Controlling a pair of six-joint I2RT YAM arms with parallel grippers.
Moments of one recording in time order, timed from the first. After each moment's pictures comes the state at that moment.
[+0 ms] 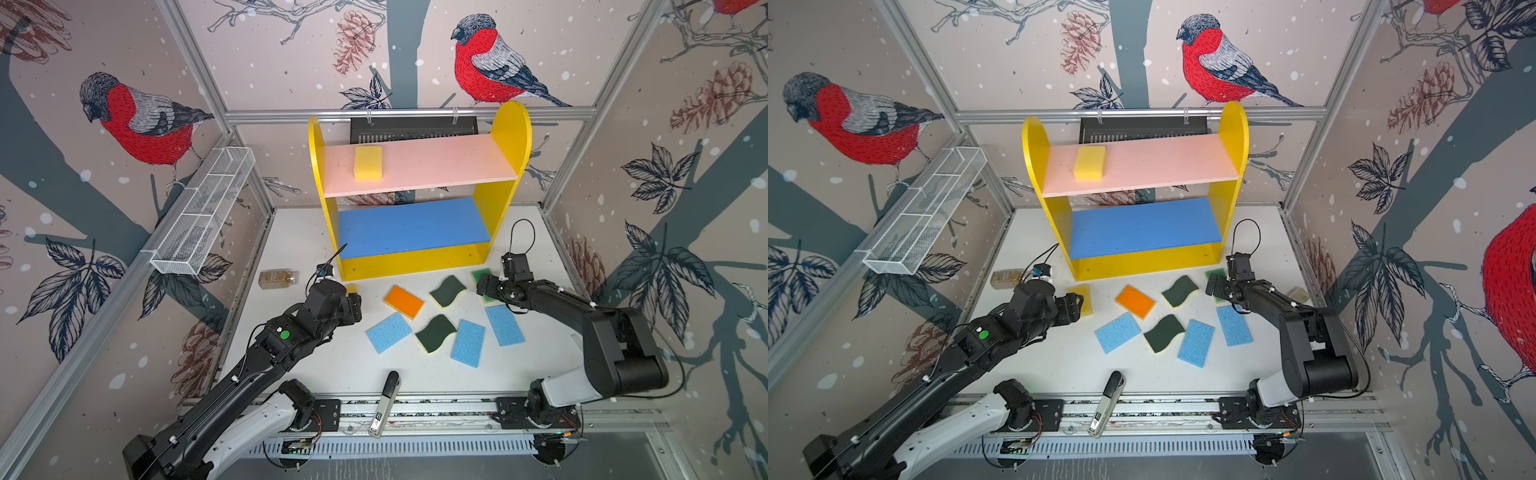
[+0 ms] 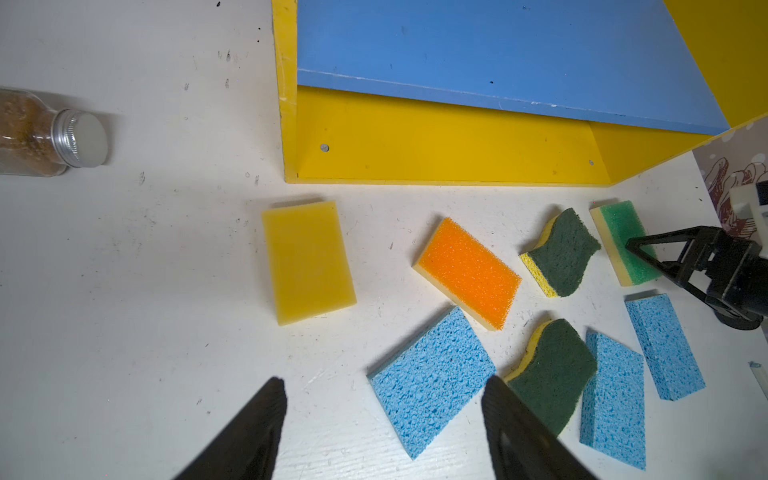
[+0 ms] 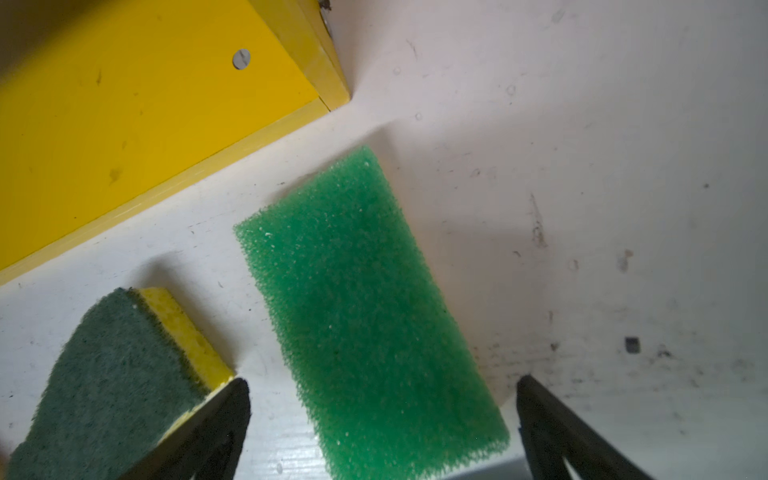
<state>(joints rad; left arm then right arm) -0.66 0.80 0.78 -0.75 -0.24 -0.65 0.20 1.50 0.71 -0.21 -0.01 0.37</state>
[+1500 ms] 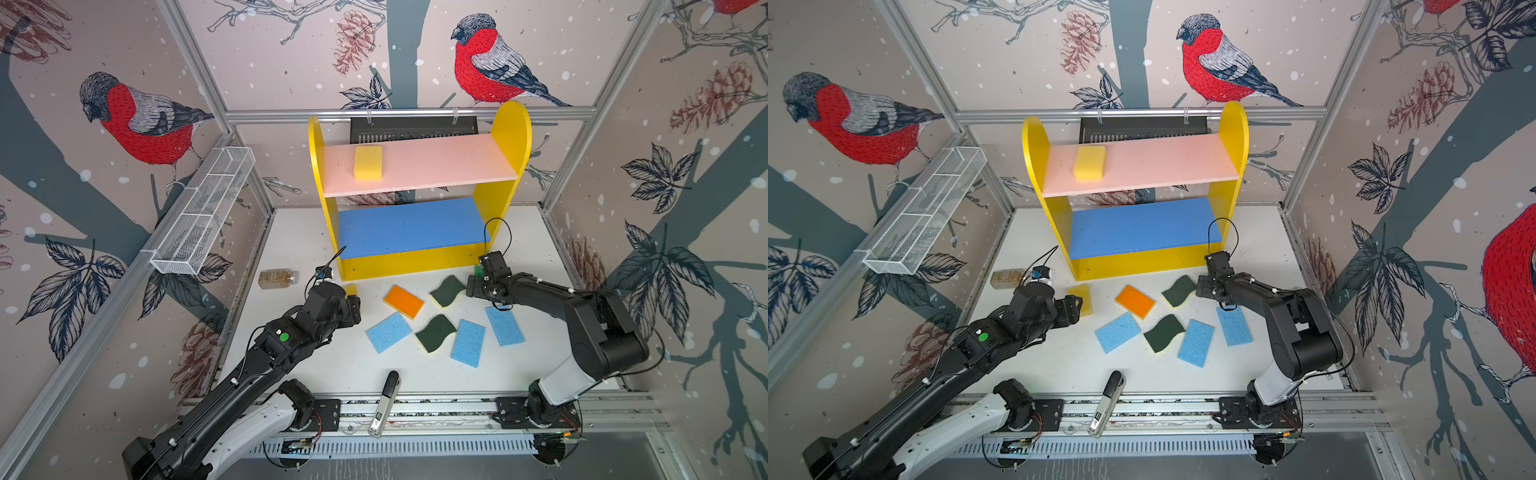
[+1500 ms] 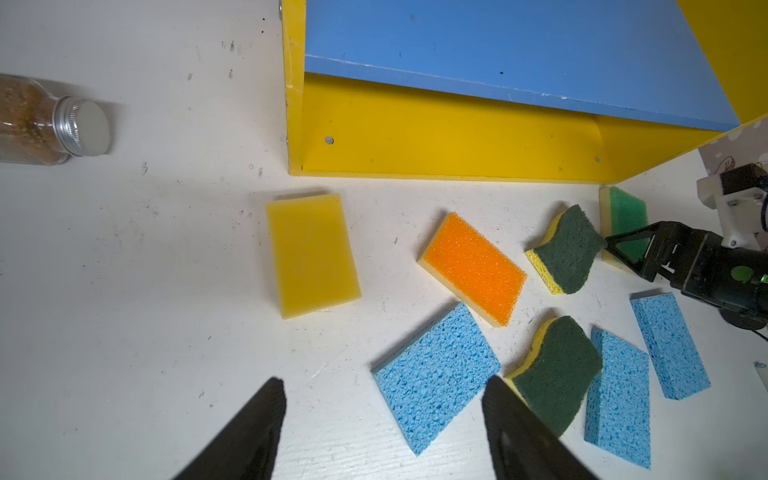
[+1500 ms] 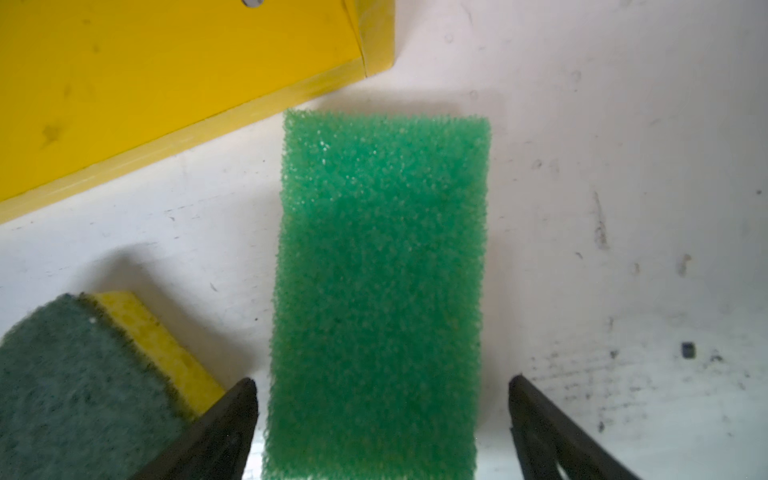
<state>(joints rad) -0.66 0.78 0.76 -0.75 -0.24 -0.66 0.35 1.62 0.80 -0.28 0.18 0.42</state>
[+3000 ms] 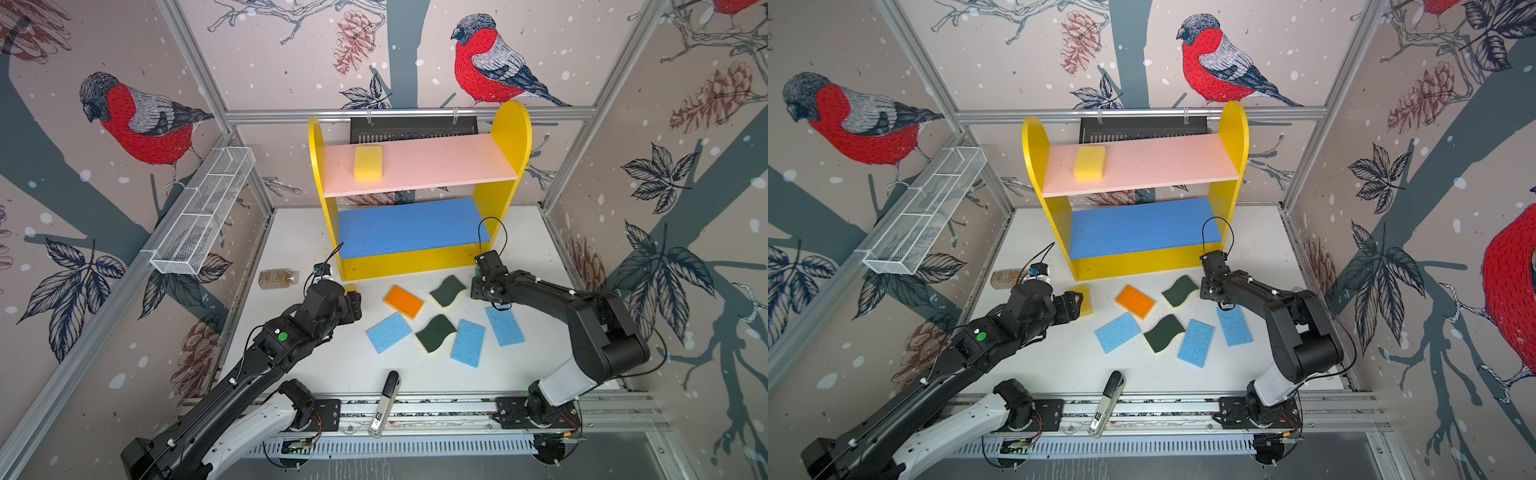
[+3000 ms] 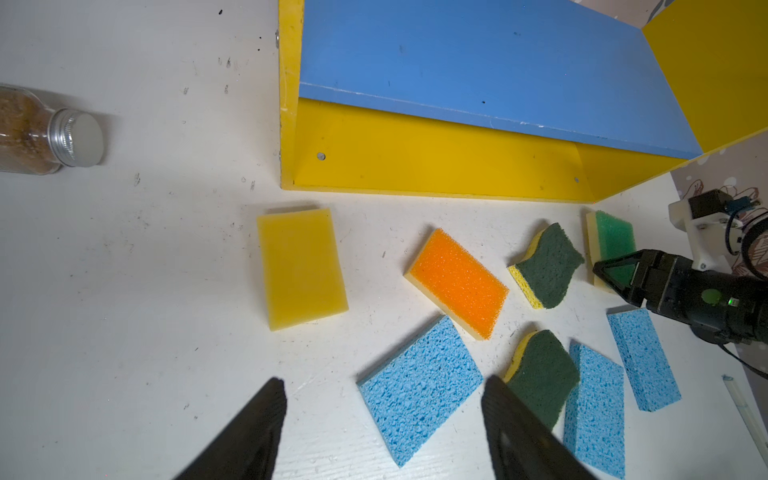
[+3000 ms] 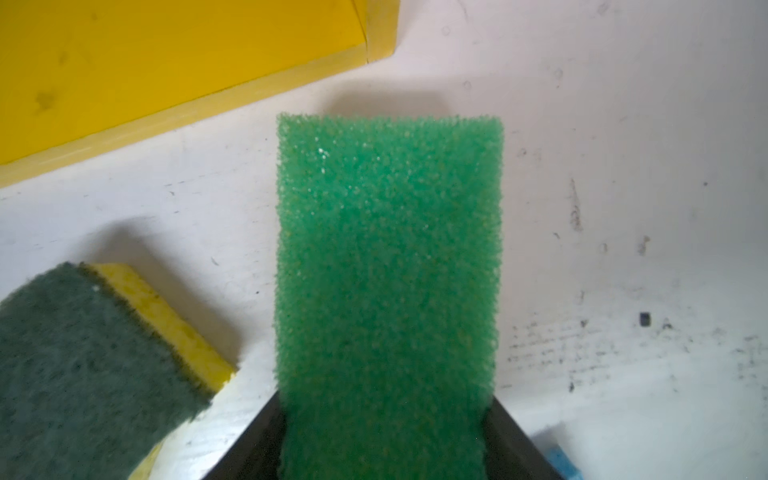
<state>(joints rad) -0.66 0.79 0.79 -0.73 -0.24 -0.68 0.40 1.59 0.84 -0.38 0.23 0.42</state>
